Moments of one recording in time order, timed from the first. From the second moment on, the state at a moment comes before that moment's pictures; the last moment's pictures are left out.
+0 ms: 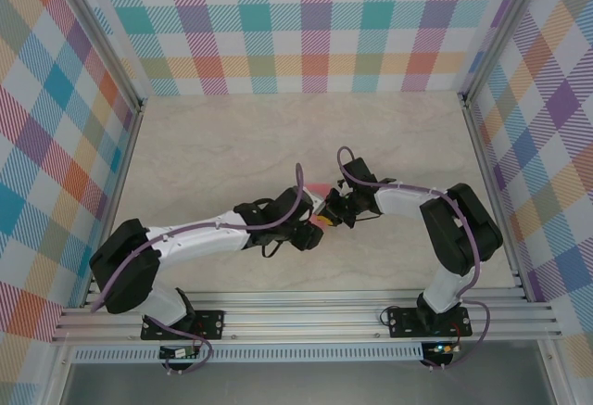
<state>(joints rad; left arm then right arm) -0.98 1.52 0.95 -0.37 -0.02 -0.30 0.54 1.72 0.89 -0.24 -0.56 1.05</state>
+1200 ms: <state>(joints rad) -1.09 1.69 1.02 -0.34 -0.32 -0.16 0.53 1.73 0.91 -0.29 -0.58 1.02</state>
